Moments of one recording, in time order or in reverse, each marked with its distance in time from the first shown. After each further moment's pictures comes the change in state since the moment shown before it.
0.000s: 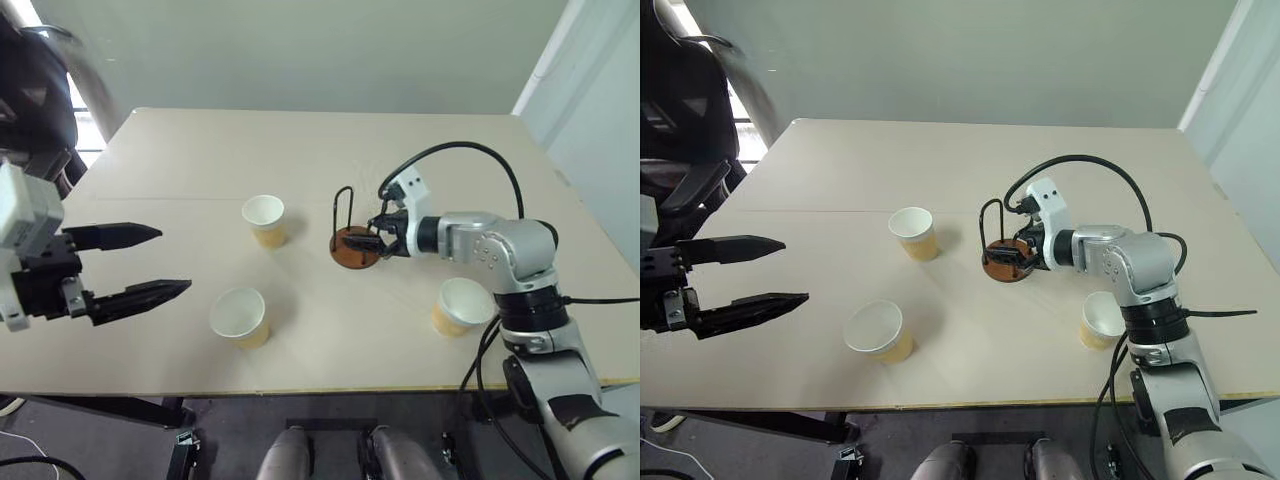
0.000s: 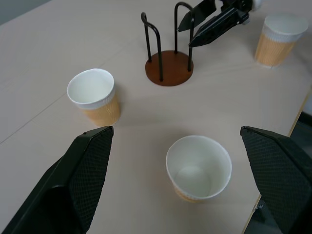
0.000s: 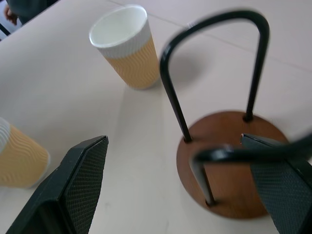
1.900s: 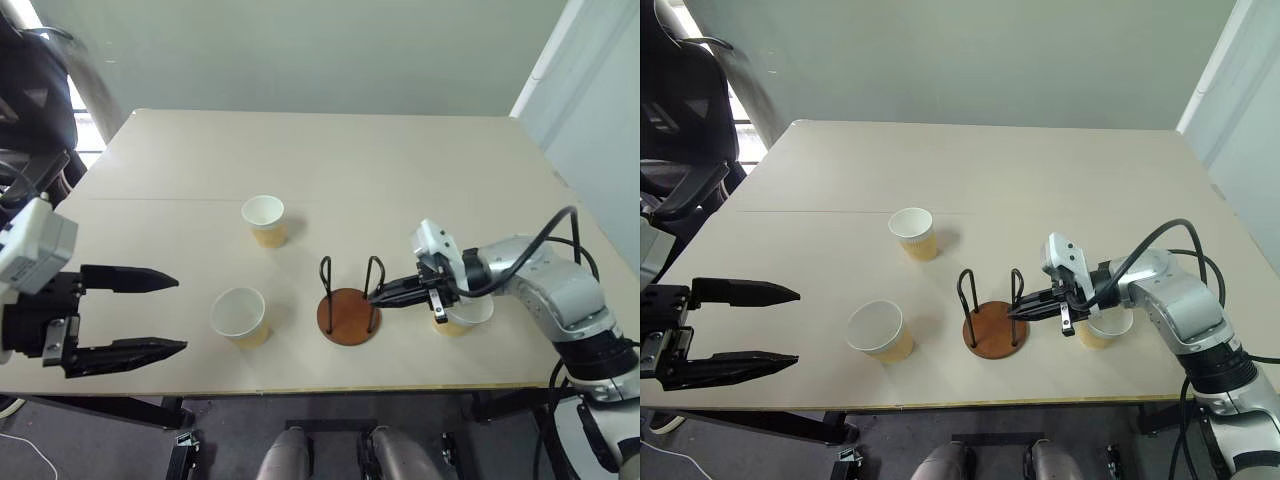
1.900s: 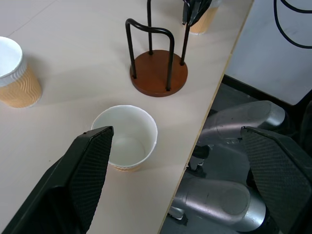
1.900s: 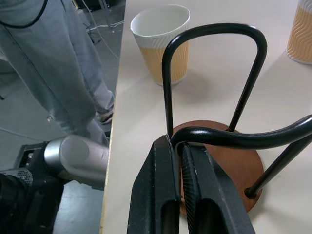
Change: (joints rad) left arm 0.158 0.124 0.041 0.018 -0.009 -0.008 -0.271; right arm 0.255 -0.347 0.145 -0.227 0.009 -0.433 0.680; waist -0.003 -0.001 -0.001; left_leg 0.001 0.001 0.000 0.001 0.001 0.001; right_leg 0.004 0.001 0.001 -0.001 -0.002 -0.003
